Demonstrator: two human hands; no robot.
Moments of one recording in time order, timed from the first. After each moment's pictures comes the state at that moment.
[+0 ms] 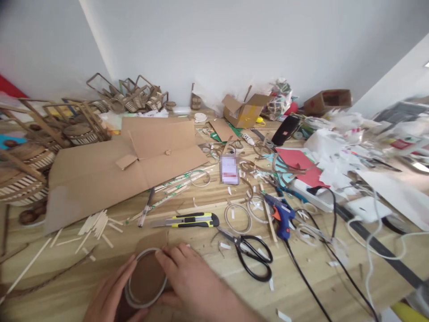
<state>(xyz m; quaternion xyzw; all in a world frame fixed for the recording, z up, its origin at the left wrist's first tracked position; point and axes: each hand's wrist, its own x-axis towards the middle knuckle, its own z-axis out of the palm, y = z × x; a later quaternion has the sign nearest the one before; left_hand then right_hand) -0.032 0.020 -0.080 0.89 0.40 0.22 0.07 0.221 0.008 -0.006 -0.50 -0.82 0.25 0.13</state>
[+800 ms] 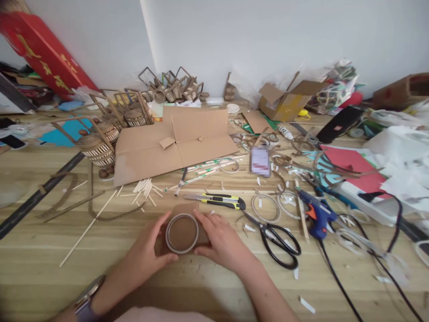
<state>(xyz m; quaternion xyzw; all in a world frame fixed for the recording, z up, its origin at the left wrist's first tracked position) -0.011 0.015 -0.019 0.76 0.52 0.23 0.32 0.234 0.013 -0.003 -0.52 -0.80 0.27 0.13</state>
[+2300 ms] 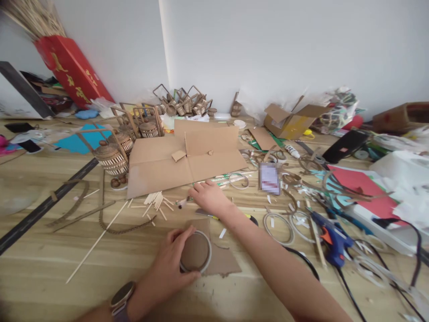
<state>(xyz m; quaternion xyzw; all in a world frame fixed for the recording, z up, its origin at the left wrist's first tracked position) 0.011 0.027 -0.024 0.77 0.50 0.18 0.35 0.192 0.153 0.034 -0.44 -0.89 -0.03 0.04</state>
